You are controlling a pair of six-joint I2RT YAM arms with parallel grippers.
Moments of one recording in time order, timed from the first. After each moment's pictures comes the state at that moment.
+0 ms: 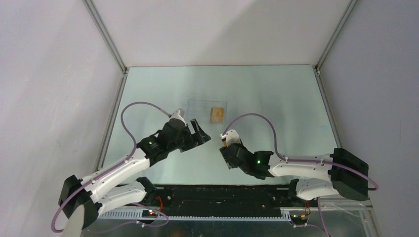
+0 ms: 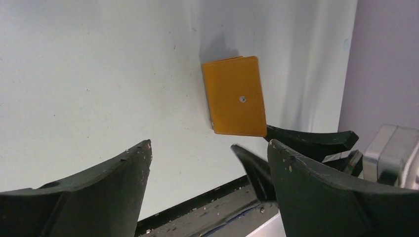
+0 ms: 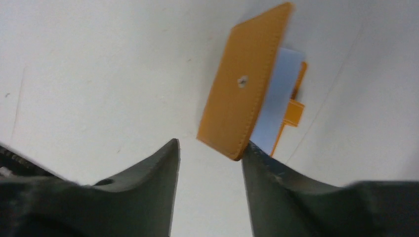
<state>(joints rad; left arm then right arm) -0.75 0.96 0.66 -0.35 -0.05 -0.99 1.22 1.29 0.67 -0.21 0.55 0.44</state>
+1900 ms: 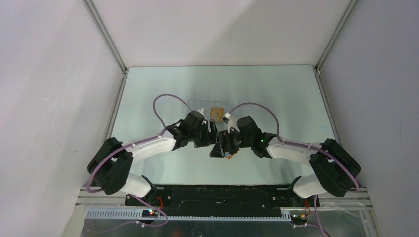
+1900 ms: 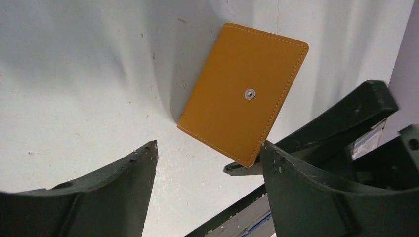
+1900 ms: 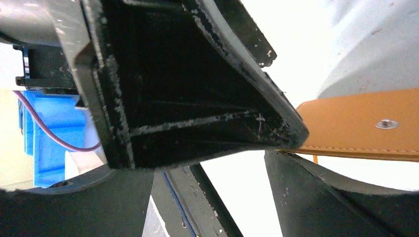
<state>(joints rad) -0.74 1.44 0.78 -0.16 0.15 -0.85 0.81 1.44 0.67 0.20 -0.50 0.57</state>
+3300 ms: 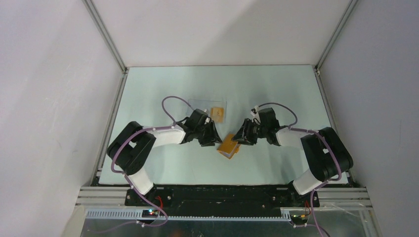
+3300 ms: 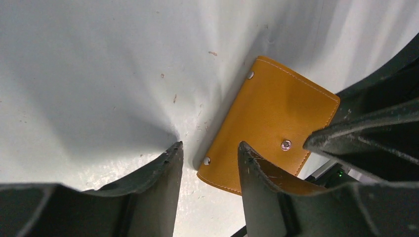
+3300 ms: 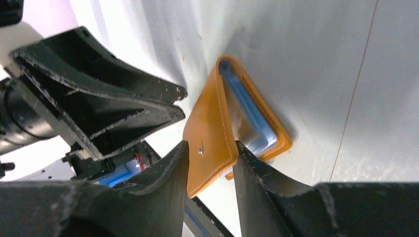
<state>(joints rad) -0.68 1.69 0.83 -0.04 0.25 -0.86 0.40 1.55 0.60 0.17 -0.61 0.81</state>
